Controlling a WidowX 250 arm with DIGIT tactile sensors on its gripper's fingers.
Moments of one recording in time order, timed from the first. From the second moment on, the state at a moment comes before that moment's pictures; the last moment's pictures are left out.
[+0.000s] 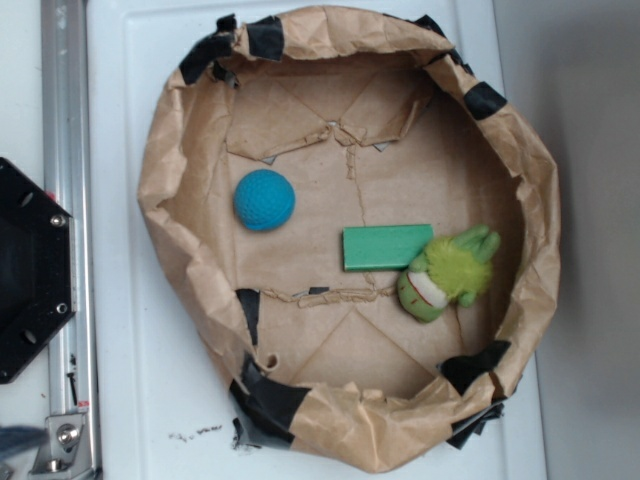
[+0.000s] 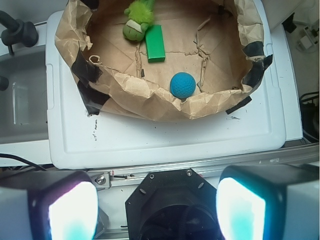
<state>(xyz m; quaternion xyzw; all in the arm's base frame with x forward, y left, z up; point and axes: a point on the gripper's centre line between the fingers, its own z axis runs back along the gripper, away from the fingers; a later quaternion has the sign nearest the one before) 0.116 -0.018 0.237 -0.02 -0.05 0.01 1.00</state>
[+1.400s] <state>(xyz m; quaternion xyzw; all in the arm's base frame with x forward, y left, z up) 0.240 0.021 0.044 0.02 0.00 0.03 1.00</state>
